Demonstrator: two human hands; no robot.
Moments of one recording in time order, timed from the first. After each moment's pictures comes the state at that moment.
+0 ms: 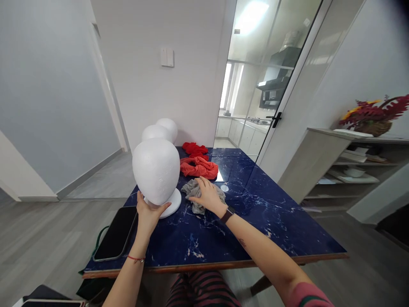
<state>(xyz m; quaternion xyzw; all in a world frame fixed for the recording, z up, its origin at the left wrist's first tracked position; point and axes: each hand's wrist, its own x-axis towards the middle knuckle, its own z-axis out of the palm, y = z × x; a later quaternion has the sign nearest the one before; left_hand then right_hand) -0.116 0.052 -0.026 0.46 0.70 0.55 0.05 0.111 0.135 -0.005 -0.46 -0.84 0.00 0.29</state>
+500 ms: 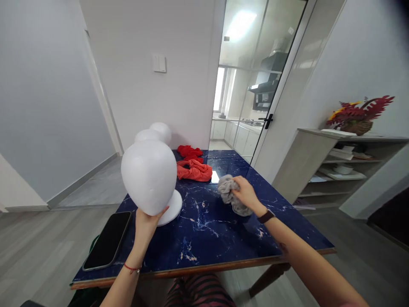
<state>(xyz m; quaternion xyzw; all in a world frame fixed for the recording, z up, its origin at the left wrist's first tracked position) -0.095 0.046 -0.016 0.50 0.66 0.55 0.10 0.266 0.148 0.021 -0.50 -0.80 0.00 0.33</state>
